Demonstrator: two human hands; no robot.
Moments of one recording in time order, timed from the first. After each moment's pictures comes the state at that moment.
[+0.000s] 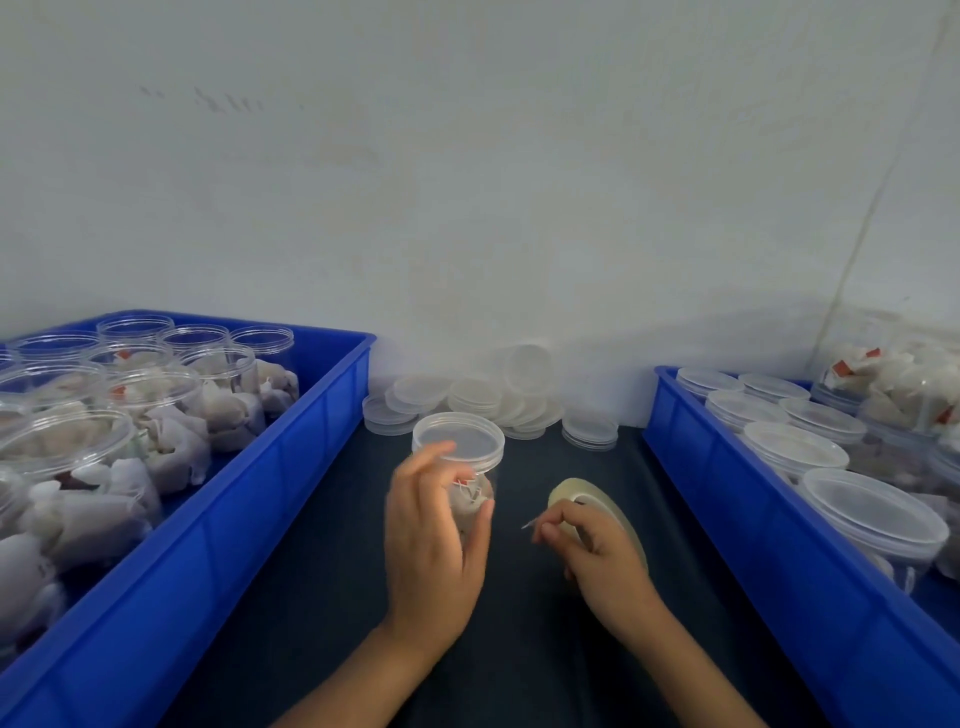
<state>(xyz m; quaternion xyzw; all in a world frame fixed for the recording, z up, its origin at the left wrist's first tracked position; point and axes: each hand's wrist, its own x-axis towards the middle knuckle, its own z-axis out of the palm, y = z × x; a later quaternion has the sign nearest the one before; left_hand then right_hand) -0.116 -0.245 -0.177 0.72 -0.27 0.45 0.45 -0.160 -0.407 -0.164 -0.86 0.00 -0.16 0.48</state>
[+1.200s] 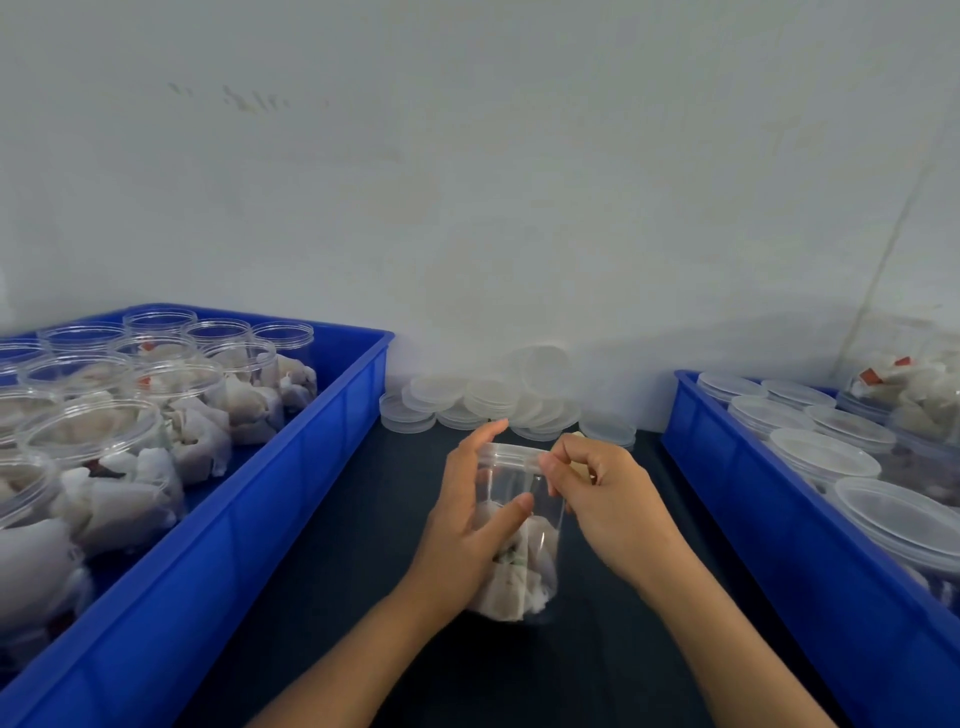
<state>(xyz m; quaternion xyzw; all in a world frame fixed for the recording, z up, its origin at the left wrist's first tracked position) -0.115 -0.235 -0.155 0.70 -0.30 0.05 0.65 -0.170 -0.367 -0.086 -0.89 0.03 -0.19 0.42</state>
